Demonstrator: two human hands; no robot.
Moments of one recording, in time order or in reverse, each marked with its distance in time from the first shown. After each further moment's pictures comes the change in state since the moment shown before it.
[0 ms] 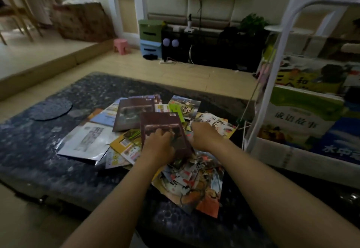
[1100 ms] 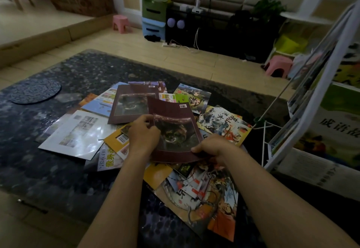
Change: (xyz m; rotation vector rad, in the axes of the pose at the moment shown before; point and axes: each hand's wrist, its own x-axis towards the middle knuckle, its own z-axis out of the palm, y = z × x) left_hand 0.031 -0.038 -0.006 -0.918 0.321 -0.492; right_hand 0.064 0.029 0.065 0.883 -0.255 0.556
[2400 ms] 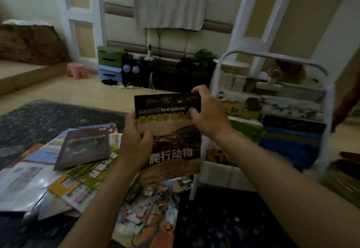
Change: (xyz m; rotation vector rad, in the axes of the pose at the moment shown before) left_hand -0.102 0.146 0.040 -0.299 -0.176 0.645; right_hand -0.193 -0.045 -0.161 -0.448 0.892 -1.110
